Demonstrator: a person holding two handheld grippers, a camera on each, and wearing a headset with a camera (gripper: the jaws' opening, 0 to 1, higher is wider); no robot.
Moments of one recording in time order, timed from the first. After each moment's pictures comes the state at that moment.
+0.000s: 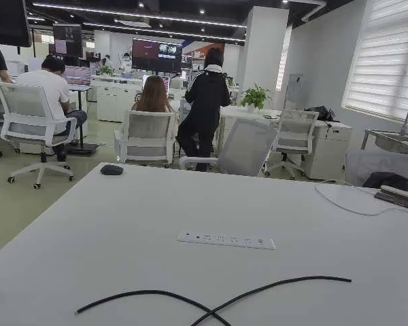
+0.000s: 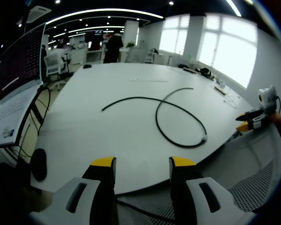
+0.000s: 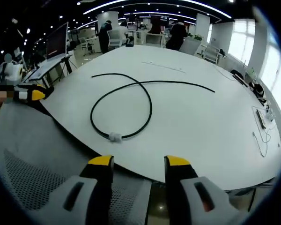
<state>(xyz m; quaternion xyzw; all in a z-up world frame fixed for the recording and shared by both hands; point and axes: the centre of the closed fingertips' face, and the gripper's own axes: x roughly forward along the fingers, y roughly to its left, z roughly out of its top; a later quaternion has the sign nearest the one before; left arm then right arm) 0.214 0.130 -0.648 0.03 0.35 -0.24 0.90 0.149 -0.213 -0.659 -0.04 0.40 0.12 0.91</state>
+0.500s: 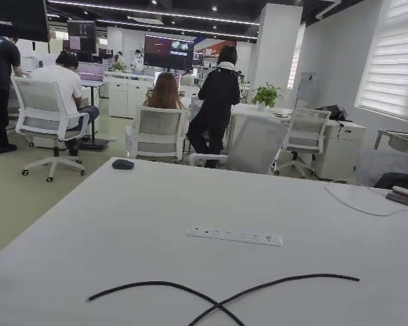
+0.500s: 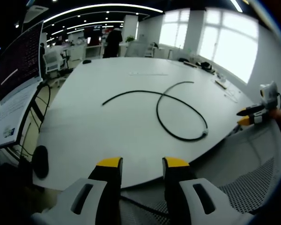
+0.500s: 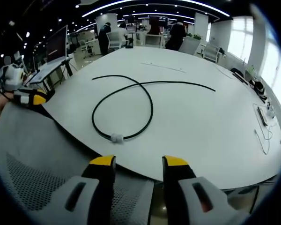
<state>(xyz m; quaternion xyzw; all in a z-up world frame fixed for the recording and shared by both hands) 0.213 0.130 -0.649 0.03 0.36 -0.24 0.90 0.149 -0.212 -0.660 -0.04 0.41 0.13 0.90</state>
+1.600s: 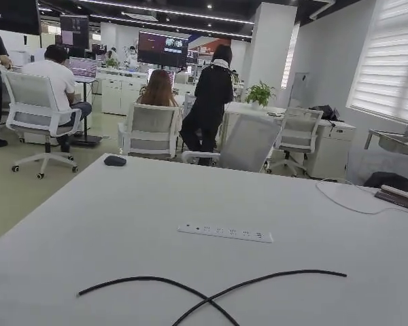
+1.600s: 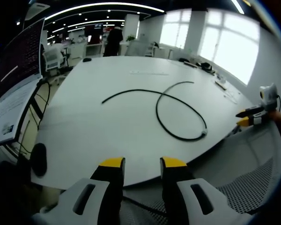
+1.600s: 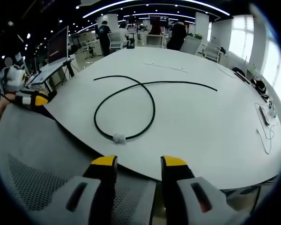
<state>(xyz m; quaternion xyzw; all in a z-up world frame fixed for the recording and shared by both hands) 0.211 0.130 -0.652 0.02 0.36 -0.24 0.90 0.148 -0.209 -0.660 -0.03 0.41 0.13 0.90</state>
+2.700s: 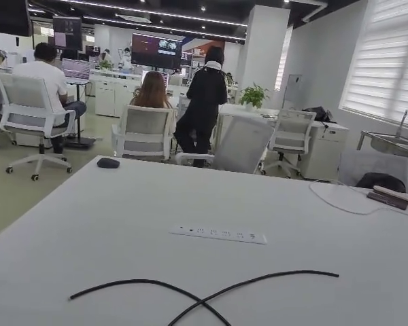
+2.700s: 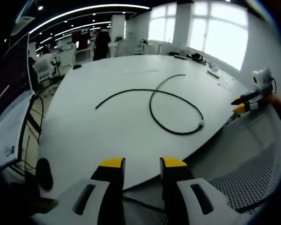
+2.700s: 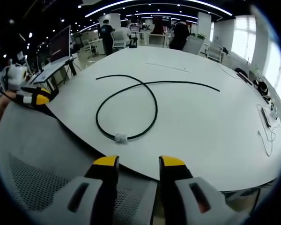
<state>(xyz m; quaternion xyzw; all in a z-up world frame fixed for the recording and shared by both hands) 0.207 0.121 -0.647 0.10 0.36 -0.29 0.88 0.149 -0.207 -0.661 -0.04 0.41 0.15 0.90</state>
